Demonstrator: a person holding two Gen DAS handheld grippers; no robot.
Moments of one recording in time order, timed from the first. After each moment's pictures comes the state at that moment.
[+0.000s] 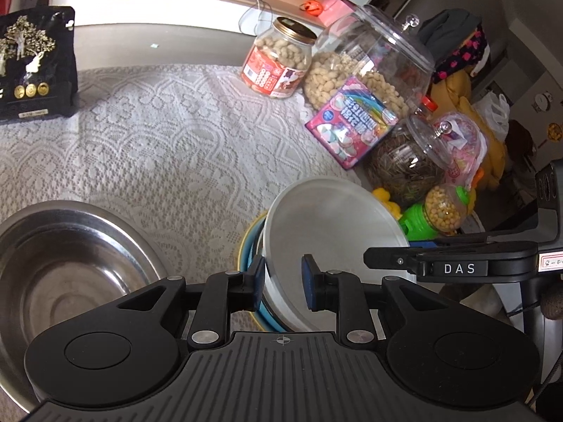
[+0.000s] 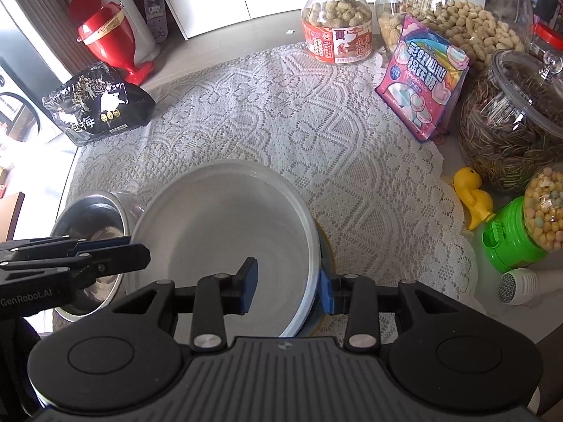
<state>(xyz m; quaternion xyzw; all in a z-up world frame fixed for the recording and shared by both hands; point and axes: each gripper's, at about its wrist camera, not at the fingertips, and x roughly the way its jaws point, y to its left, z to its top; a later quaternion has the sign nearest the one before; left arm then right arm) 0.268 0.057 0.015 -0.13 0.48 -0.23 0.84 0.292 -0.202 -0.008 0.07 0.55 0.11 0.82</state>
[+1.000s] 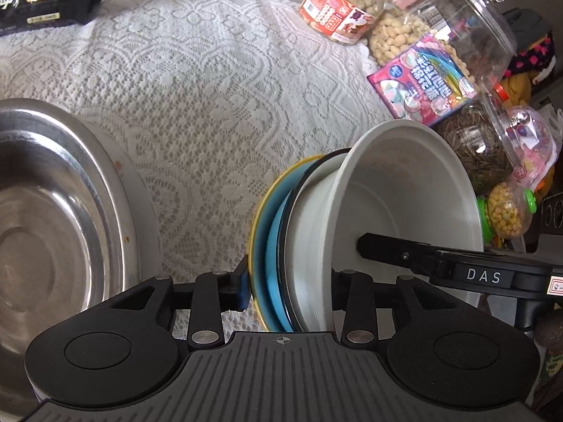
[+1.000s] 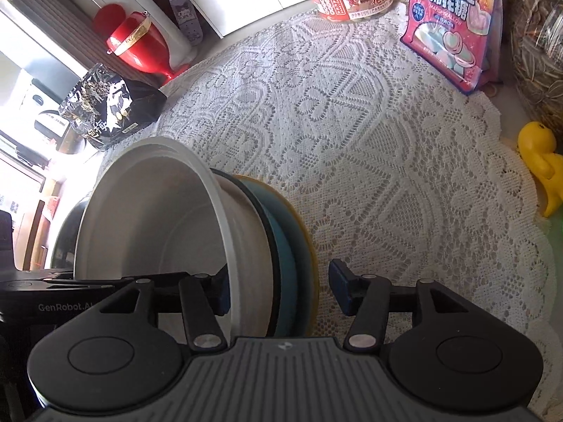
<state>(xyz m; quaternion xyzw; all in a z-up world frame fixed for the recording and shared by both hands) 0.290 0.023 -0.056 -0.17 0.55 -0.15 0.80 0.321 -0.236 -0.102 0.17 0.55 0.21 0.79</state>
